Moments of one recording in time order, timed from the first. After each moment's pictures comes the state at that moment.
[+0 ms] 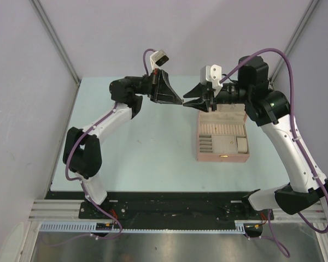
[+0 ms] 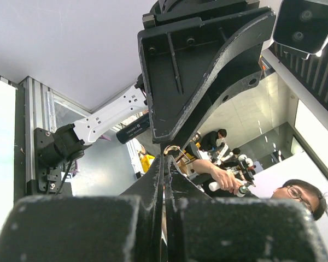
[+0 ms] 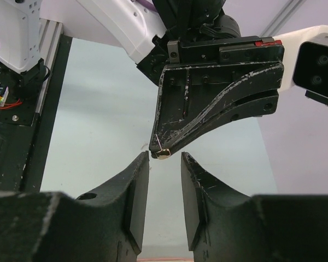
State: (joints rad) left arm -0.47 1.78 1.47 1.31 1.31 -1.98; right arm 0.50 1.37 1.81 -0.71 -0.93 -0.59
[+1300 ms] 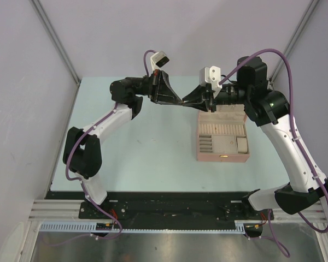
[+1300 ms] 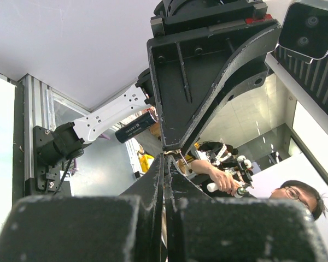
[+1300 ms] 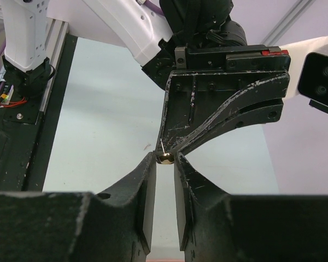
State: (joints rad) left arm -0.47 1.78 1.45 1.31 1.31 -1.98; right arm 0.51 1.37 1.81 -0.73 -0.94 -0.61
